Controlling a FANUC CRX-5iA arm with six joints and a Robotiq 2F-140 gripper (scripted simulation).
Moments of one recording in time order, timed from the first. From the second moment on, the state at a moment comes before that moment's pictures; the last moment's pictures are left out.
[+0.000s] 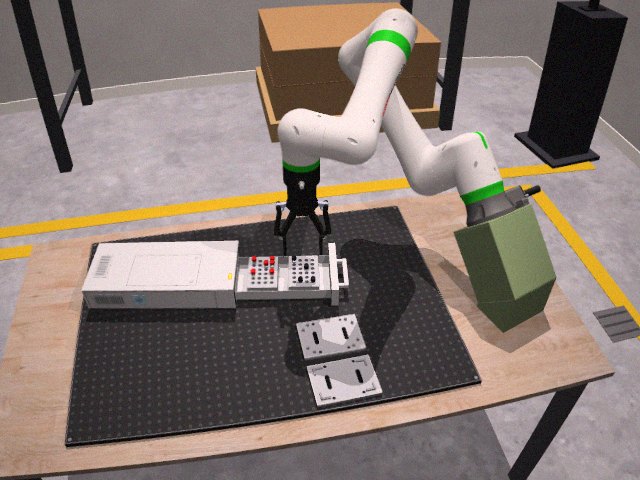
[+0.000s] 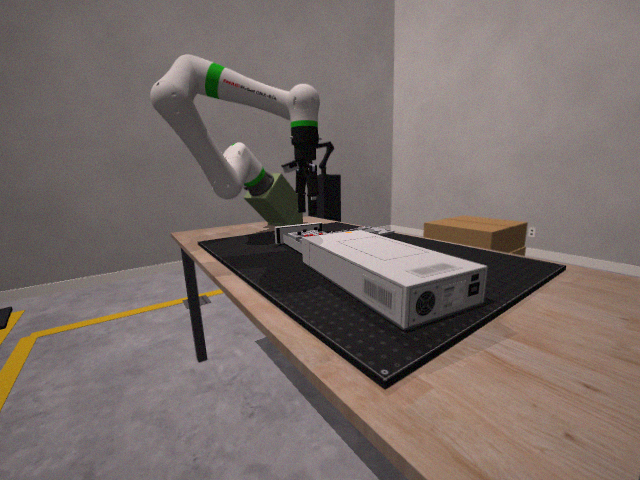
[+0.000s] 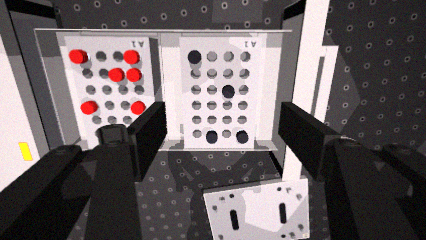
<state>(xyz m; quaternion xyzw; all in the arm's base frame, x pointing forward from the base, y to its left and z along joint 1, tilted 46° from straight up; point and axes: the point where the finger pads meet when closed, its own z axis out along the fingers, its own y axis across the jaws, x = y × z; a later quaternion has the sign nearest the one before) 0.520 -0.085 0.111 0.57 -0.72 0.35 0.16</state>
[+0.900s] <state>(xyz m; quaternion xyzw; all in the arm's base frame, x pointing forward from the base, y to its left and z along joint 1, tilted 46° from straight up) 0.525 -0.107 0.089 0.57 -0.72 0.35 0.16</state>
